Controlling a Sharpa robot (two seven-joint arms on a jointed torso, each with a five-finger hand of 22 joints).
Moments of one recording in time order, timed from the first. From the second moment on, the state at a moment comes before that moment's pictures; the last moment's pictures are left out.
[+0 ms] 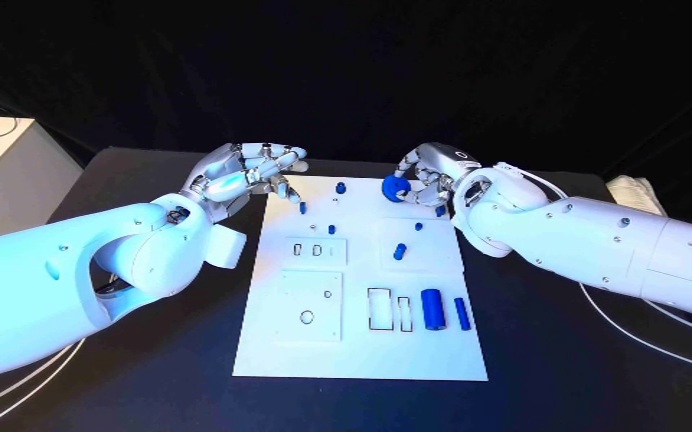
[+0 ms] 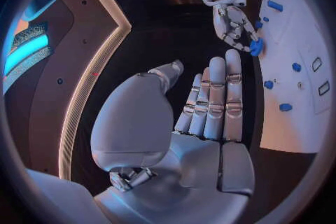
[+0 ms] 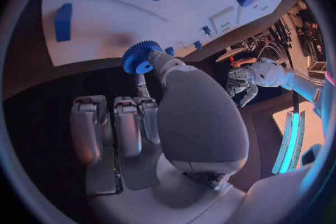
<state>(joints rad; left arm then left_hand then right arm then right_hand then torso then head) 1.27 -1.00 -0.01 1.70 -0.10 -0.23 0.39 1.33 -0.19 0.49 0.17 0.07 0.85 0.21 0.22 0.23 1.13 0.14 0.08 0.08 1.15 0.06 0.78 0.71 0.17 1.08 0.15 0.65 0.34 1.33 -0.65 -0.11 1.29 -1.39 -0.47 -0.16 1.44 -0.21 0.39 0.22 0.22 0.97 0.15 0.22 0.34 1.47 0.06 1.54 1.31 1.47 -0.01 1.56 1.31 0.03 1.46 0.09 1.52 1.31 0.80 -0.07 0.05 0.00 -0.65</state>
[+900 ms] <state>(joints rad) 1.27 -0.99 -0.01 1.69 -0.10 -0.23 0.39 1.33 -0.19 0.49 0.17 0.07 0.85 0.21 0.22 0.23 1.13 0.14 0.08 0.08 1.15 0.06 0.77 0.71 0.17 1.08 0.15 0.65 0.34 1.32 -0.47 -0.12 1.28 -1.55 -0.52 -0.22 1.43 -0.22 0.40 0.21 0.20 0.98 0.14 0.22 0.34 1.47 0.06 1.54 1.31 1.46 -0.02 1.56 1.31 0.02 1.47 0.09 1.52 1.31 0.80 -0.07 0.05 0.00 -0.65</state>
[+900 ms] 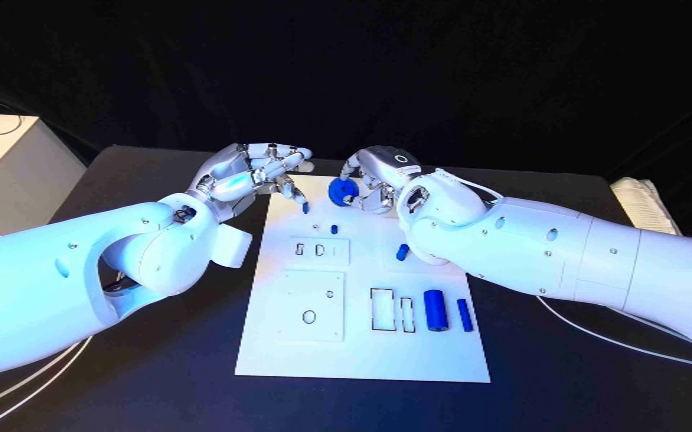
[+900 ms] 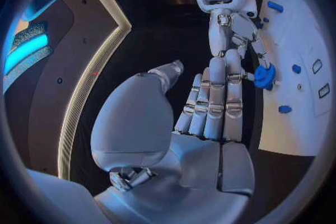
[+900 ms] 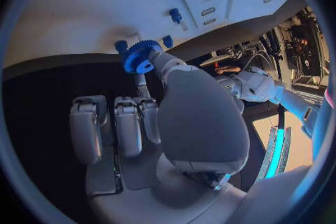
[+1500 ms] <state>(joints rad) 1.27 -0.98 -0.01 1.69 -0.10 -0.23 0.39 1.33 -0.19 0.49 0.17 0.07 0.85 0.21 0.22 0.23 1.13 0.14 0.08 0.08 1.15 0.06 0.77 0.71 0.17 1.08 0.15 0.65 0.34 1.30 -0.40 -0.13 1.20 -1.56 -0.51 -0.23 1.42 -0.22 0.40 0.21 0.20 0.98 0.14 0.21 0.34 1.47 0.06 1.54 1.31 1.47 -0.02 1.56 1.31 0.02 1.47 0.09 1.52 1.31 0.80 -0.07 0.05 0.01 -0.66</state>
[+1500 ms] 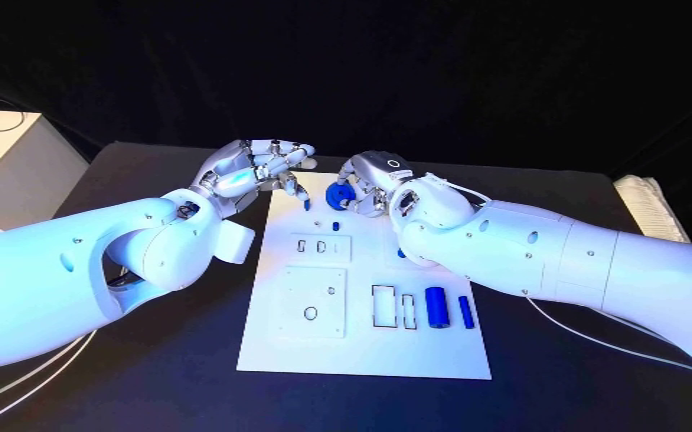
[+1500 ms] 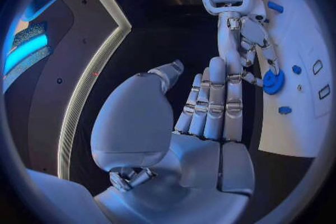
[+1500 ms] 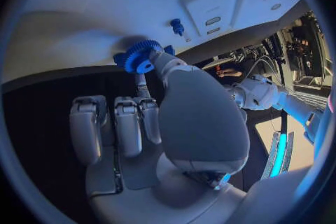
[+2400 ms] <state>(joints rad) 1.27 -0.98 -0.01 1.69 -0.10 -0.23 0.39 1.33 -0.19 0.49 0.17 0.07 0.85 0.21 0.22 0.23 1.12 0.14 0.08 0.08 1.15 0.06 0.78 0.71 0.17 1.08 0.15 0.65 0.35 1.29 -0.37 -0.13 1.15 -1.55 -0.49 -0.23 1.31 -0.24 0.33 0.25 0.13 0.91 0.16 0.16 0.32 1.47 0.07 1.52 1.31 1.46 -0.01 1.56 1.31 0.02 1.46 0.09 1.52 1.31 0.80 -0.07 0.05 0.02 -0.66</state>
